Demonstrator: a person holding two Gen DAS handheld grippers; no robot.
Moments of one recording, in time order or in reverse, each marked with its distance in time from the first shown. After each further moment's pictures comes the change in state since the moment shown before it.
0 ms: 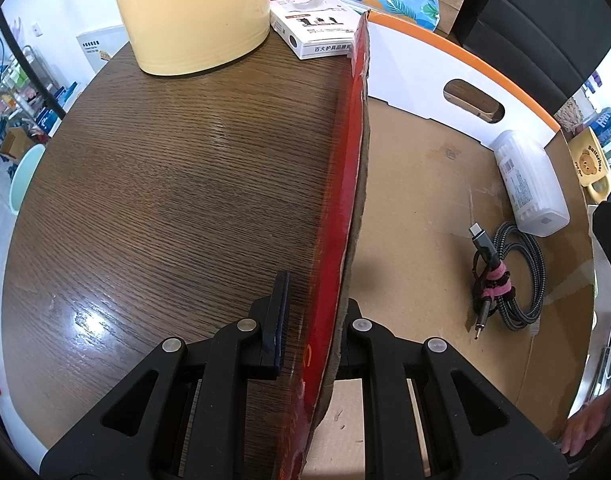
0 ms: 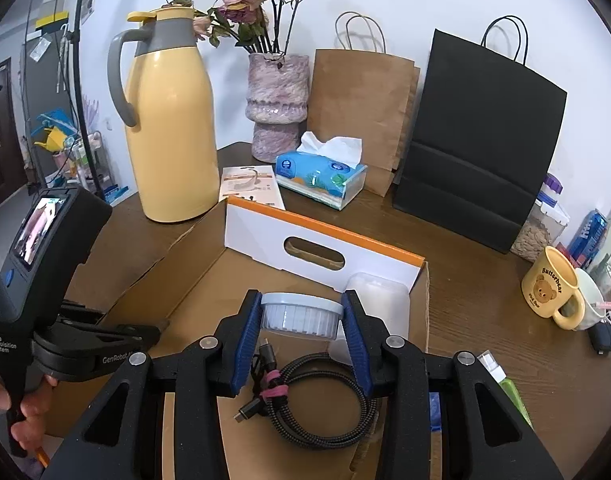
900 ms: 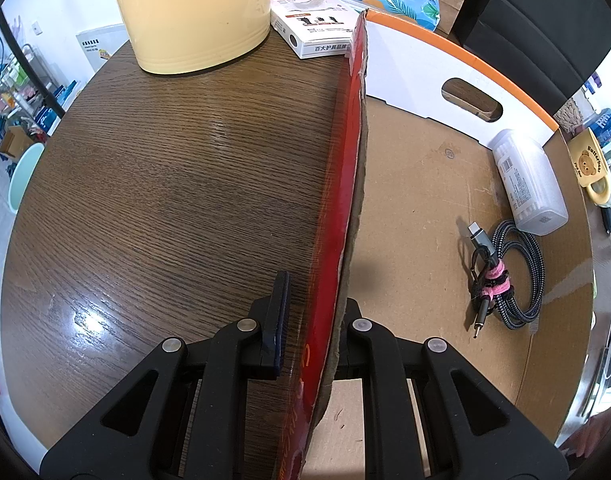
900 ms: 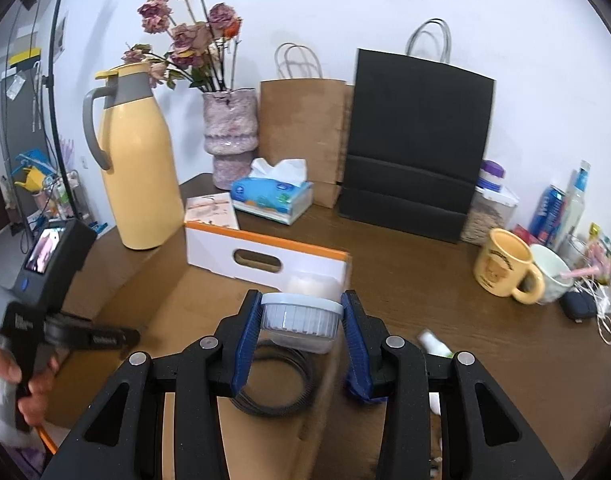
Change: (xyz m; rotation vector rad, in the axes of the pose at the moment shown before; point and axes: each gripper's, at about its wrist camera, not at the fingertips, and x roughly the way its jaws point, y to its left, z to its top) left arm 0.000 0.005 0.001 -0.001 0.002 -0.006; right arm -0.053 -0.042 -0.015 0.108 -0.088 -0.073
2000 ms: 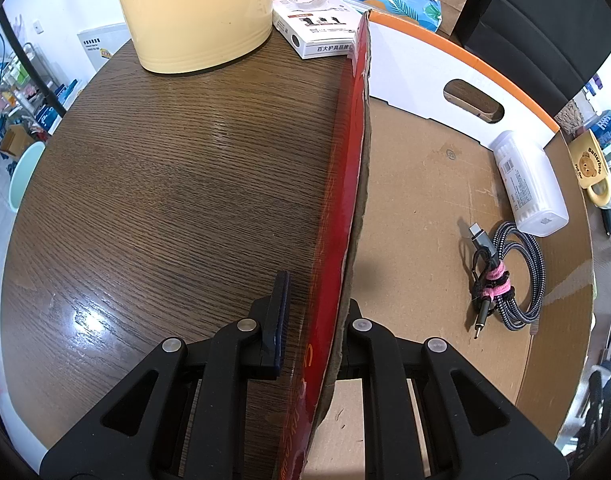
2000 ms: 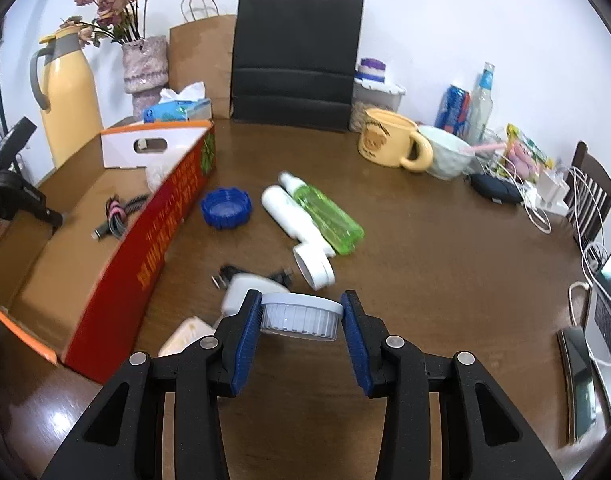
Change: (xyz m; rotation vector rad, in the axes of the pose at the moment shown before) left arm 0.000 0.000 -0.001 0.001 0.000 0.000; right arm -0.072 -0.097 -0.124 0.114 0.177 -0.208
